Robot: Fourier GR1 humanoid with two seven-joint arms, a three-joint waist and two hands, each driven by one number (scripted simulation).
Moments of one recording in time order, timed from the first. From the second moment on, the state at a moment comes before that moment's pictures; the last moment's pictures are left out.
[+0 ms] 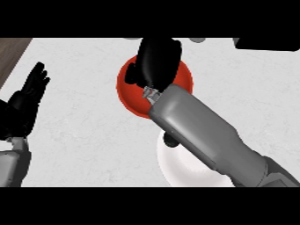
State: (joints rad) left arm -0.22 0.28 0.09 -1.50 0.00 0.05 0.13; right arm -1.07 -0.01 0.54 -1.07 1.06 -0.23 1.16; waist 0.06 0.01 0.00
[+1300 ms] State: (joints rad) left arm -0.17 0.27 0.12 -1.53 -0.01 0.06 0.13; right arm -0.92 0.00 0.14 -0.69 0.72 -0.63 0.67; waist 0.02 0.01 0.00
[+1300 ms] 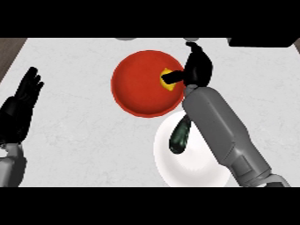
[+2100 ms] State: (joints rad) left arm -0.15 0.28 0.15 -1.54 -0.01 0.06 0.14; right arm -0.31 -0.08 0.08 -1.45 0.30 -0.69 0.31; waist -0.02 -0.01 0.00
